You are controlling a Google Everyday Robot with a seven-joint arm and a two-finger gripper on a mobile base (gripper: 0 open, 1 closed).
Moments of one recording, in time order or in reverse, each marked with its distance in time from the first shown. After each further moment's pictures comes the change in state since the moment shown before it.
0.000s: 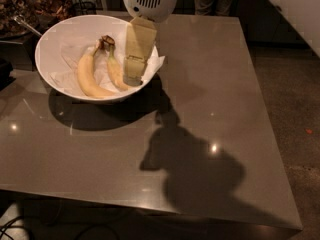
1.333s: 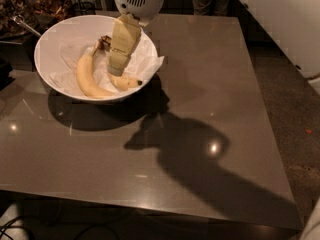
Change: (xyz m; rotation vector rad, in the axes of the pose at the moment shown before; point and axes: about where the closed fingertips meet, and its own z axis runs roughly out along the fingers) arm -0.030 -0.025 0.027 -0.066 -0.082 0.094
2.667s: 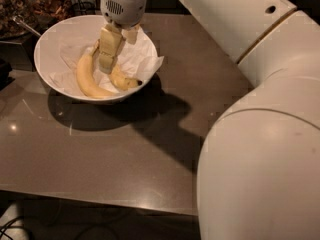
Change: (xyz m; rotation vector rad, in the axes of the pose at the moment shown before) arm -0.026 -0.032 0.058 -0.085 0.086 0.110
